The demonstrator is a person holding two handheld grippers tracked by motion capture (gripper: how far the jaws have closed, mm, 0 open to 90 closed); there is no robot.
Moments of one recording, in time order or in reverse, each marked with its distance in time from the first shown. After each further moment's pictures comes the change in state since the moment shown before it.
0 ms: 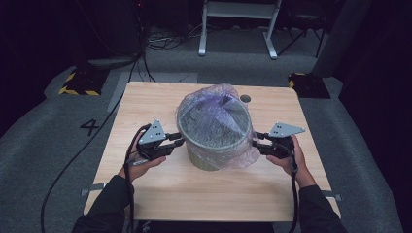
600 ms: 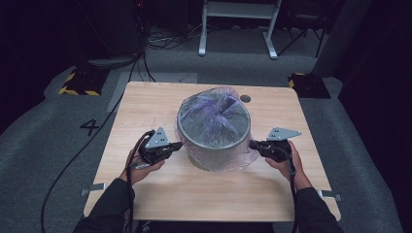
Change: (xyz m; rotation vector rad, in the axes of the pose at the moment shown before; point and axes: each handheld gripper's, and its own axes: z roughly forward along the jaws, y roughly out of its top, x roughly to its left) left arm 0.002 -0.028 0.016 0.137 0.012 -0.004; right arm -0.001 -0.024 0.013 0.058 0.030 0.072
